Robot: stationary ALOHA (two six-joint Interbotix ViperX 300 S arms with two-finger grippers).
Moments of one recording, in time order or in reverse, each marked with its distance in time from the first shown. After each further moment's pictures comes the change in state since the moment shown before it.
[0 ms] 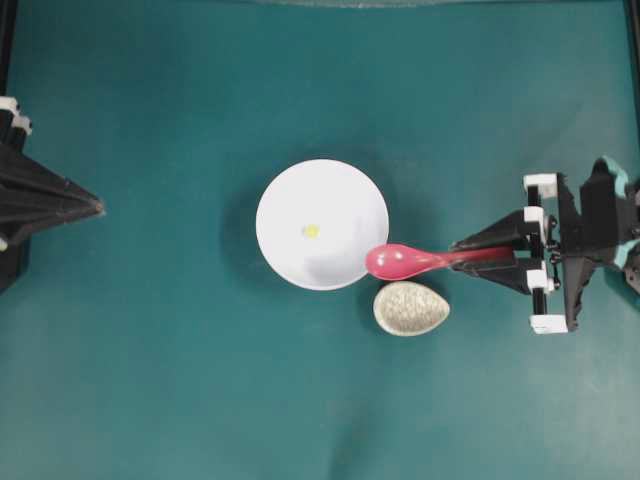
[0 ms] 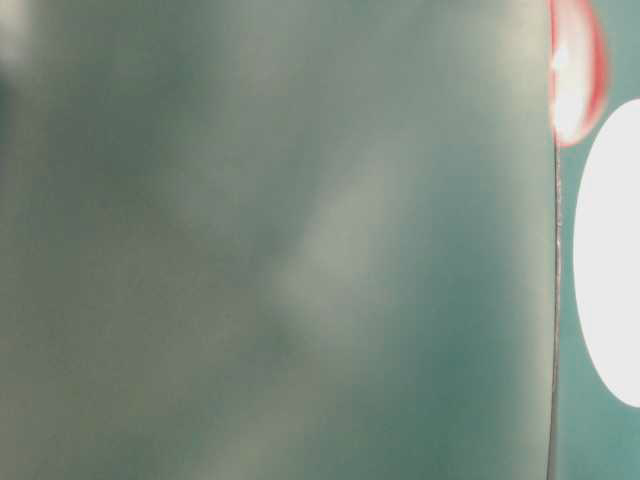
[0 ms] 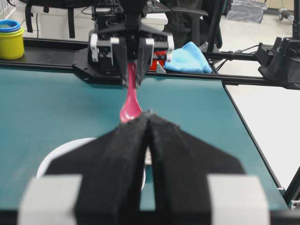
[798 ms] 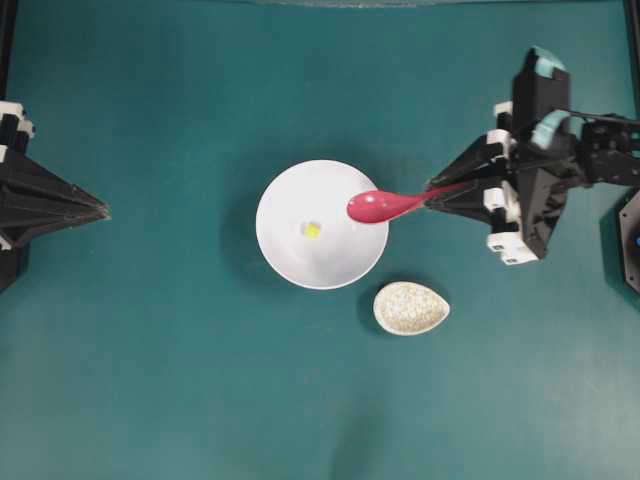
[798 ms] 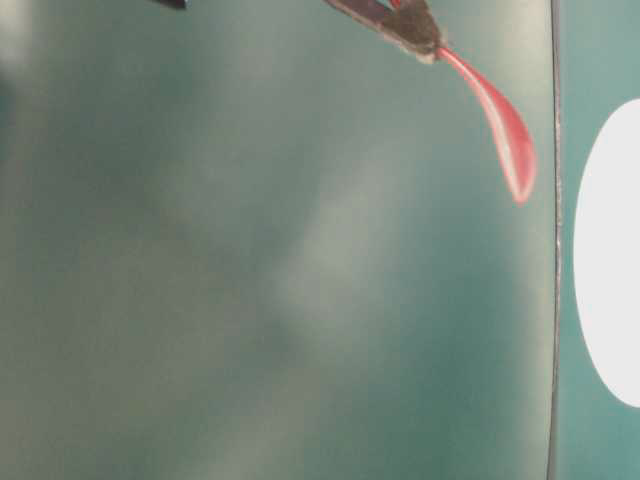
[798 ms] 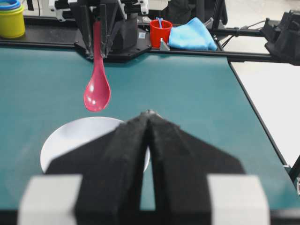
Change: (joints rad) left arm 0.002 0.002 0.000 0.005 0.075 0.012; right arm -0.394 0.011 -0.304 -0.015 0.670 -0.035
